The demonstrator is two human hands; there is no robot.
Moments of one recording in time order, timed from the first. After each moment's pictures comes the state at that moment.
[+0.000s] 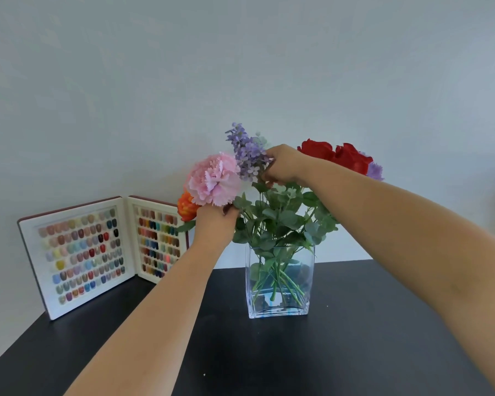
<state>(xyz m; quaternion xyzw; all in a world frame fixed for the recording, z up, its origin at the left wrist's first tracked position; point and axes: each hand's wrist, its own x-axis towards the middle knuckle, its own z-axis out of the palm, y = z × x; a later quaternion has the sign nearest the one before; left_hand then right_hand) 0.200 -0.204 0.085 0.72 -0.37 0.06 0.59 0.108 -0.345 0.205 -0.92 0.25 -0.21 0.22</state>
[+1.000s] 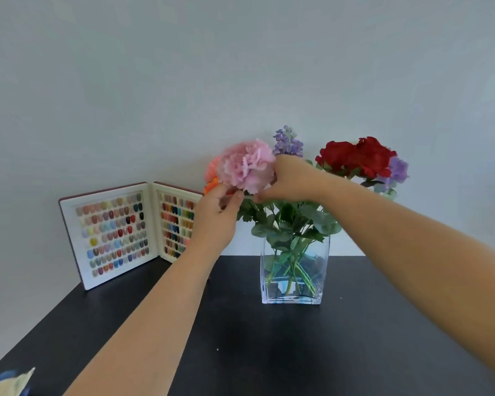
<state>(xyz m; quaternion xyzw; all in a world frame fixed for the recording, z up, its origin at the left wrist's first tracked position) 0.180 -0.152 0.083 0.60 -0.43 0.07 0.67 0.075 -0.280 0.180 -0.97 0.10 -0.18 0.12</state>
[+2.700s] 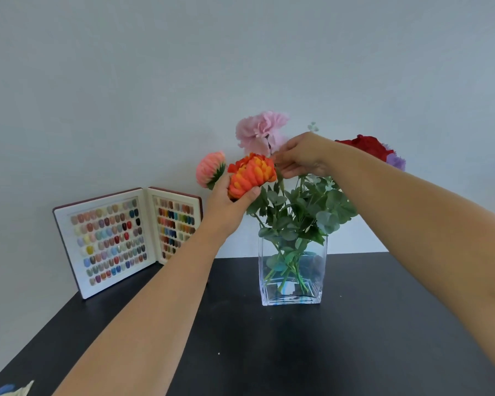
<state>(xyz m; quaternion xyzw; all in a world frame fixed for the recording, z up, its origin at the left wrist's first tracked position) 0.197 -0.185 0.094 0.62 -0.44 0.01 0.65 0.086 -0.346 0.208 -0.82 0.20 -0.23 0.48</state>
